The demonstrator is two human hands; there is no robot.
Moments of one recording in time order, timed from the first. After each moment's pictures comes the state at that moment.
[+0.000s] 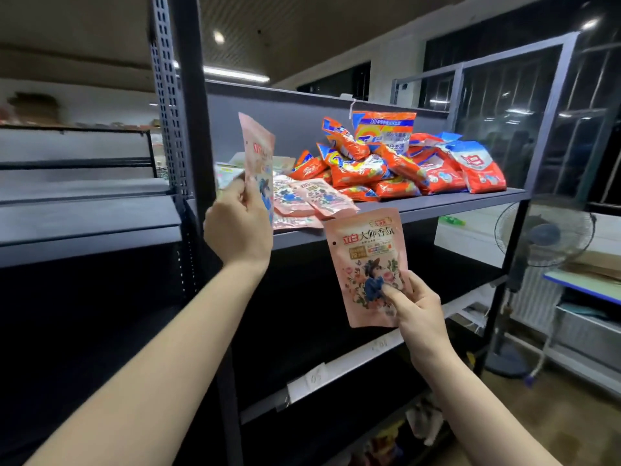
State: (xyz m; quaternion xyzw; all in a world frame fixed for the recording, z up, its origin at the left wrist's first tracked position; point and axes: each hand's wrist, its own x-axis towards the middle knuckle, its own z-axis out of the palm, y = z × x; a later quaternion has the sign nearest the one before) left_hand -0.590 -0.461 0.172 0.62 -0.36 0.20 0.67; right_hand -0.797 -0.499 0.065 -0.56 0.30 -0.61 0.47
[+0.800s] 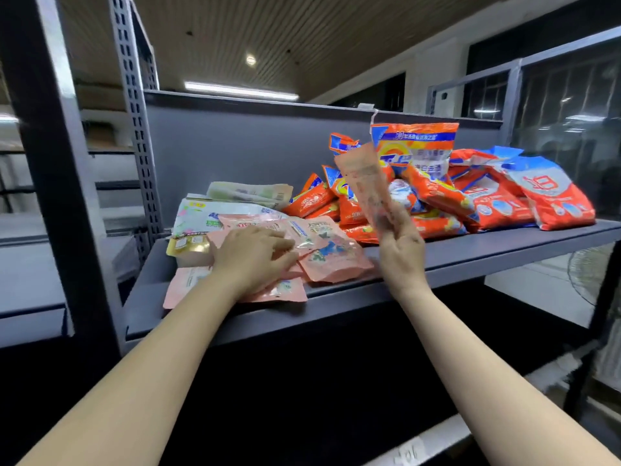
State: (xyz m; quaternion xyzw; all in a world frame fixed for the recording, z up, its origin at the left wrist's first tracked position) left_hand -0.533 -0.668 0.177 0.74 -0.63 0.22 0.14; right_hand -0.735 -0.772 0.157 -0.67 0.28 -0.65 0.23
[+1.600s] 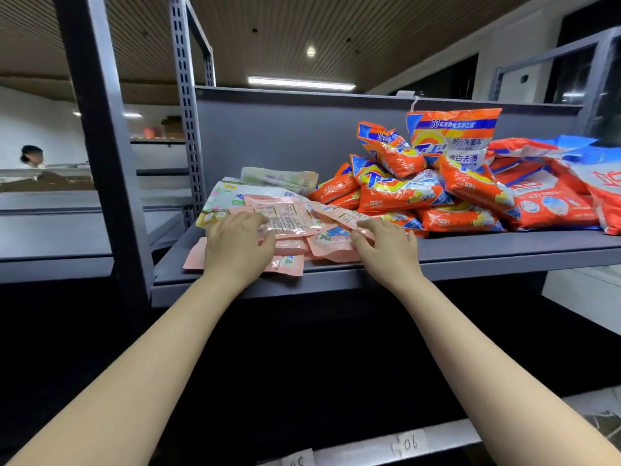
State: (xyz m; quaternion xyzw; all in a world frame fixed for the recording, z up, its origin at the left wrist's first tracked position) left_hand -0.574 -0.621 0.163 0.80 -0.44 0.26 0.31; right_hand -0.741 -0.772 0.151 -0.84 0.38 -0.38 0.09
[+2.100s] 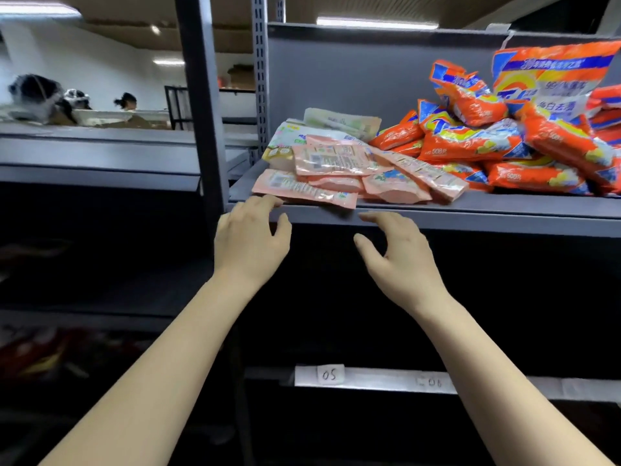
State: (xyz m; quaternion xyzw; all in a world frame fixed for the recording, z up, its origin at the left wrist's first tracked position) left_hand -0.634 -0.511 0.112 0.83 -0.35 0.26 0.36; right_hand -0.772 -0.657 0.100 -0.89 0.18 -0.40 0.14
